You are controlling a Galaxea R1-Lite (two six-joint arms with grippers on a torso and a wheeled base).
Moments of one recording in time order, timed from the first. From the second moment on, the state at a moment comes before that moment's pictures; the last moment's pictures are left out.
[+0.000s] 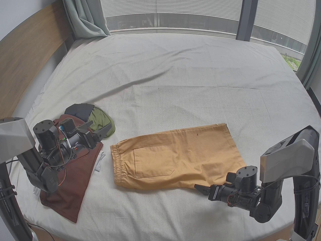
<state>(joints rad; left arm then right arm) -0.10 2.10 -0.55 -1.55 -0.40 -0.23 0.51 2.39 -0.32 -1.54 0.06 0.57</state>
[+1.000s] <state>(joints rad) -0.12 2.01 -0.40 -1.55 -0.52 -0.28 0.57 2.09 -0.28 -1.54 0.24 0.59</state>
